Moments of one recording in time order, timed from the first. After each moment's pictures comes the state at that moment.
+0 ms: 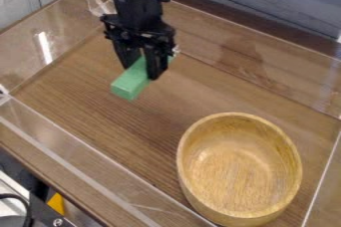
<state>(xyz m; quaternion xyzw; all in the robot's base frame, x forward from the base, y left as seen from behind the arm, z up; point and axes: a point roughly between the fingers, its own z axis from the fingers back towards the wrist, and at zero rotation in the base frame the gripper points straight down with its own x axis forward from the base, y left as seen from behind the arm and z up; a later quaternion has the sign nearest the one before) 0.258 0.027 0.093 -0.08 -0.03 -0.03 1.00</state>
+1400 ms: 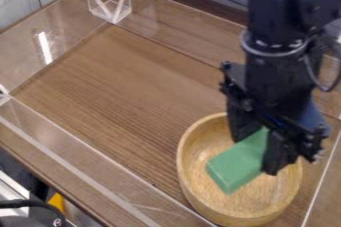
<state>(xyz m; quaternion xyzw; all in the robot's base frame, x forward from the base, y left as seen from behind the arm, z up) 0.196 -0.117 0.123 -0.08 -0.03 -0.20 0.98</state>
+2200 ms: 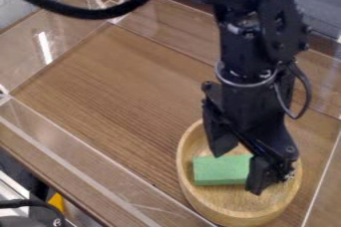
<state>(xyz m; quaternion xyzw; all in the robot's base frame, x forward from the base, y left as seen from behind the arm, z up) 0.189 -0.108 0.101 -0.07 -0.03 -0.21 0.97</state>
